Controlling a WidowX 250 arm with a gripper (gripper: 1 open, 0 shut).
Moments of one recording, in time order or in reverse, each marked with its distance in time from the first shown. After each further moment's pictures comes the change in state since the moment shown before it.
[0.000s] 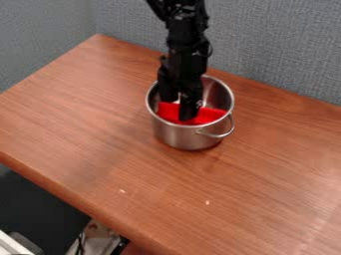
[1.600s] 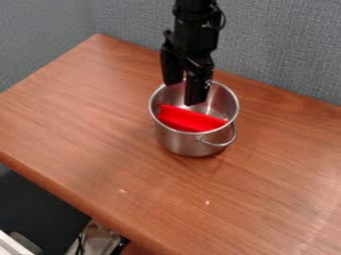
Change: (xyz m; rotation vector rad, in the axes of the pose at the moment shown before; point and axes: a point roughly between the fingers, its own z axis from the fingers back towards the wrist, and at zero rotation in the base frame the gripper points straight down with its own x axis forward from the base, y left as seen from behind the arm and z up) arm -0.015 -0.033 0.052 -0.011 0.020 -0.008
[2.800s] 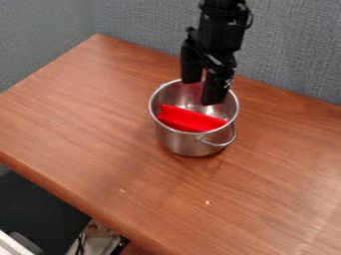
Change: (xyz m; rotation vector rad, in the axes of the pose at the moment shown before) arm 0.012 -0.024 0.018 0.016 0.051 -0.096
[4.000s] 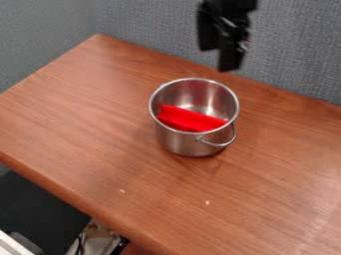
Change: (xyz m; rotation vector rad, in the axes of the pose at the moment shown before) arm 0.028 -0.007 0.029 -0.015 -0.057 -0.140
